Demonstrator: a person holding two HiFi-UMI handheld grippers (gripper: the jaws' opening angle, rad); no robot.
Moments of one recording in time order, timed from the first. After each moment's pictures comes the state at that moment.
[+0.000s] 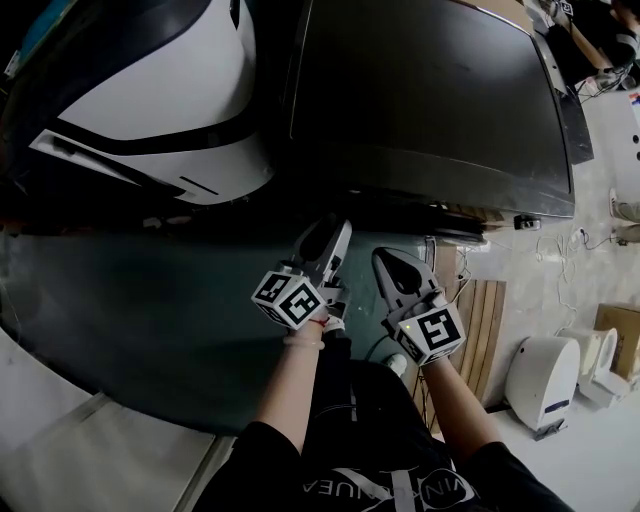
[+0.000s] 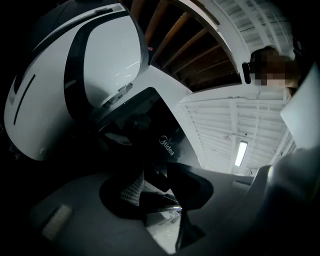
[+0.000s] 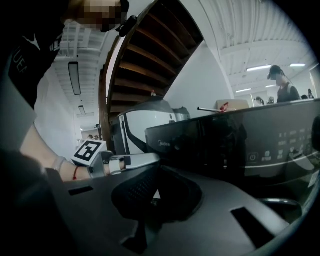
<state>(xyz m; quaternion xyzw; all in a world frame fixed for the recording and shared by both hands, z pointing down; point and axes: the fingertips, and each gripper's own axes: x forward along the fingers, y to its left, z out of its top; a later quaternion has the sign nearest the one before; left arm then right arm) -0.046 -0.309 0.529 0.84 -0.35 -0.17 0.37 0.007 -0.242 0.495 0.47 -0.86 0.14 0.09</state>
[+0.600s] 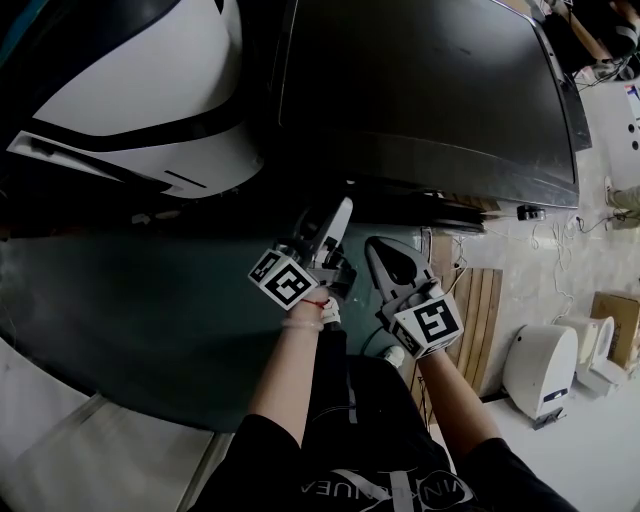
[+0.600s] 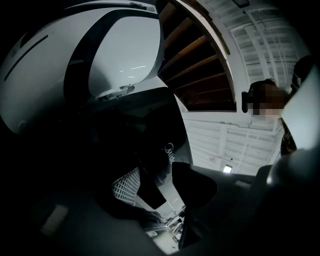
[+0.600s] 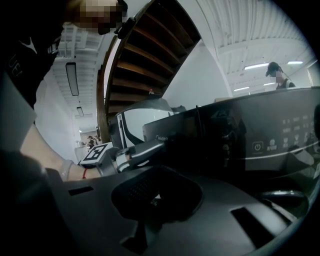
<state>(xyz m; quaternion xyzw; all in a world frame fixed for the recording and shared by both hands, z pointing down) -0.036 -0.335 0.526 0.82 -0.28 -0.28 0.41 0.004 -0.251 0.514 0.48 -0.86 0.15 0.08</state>
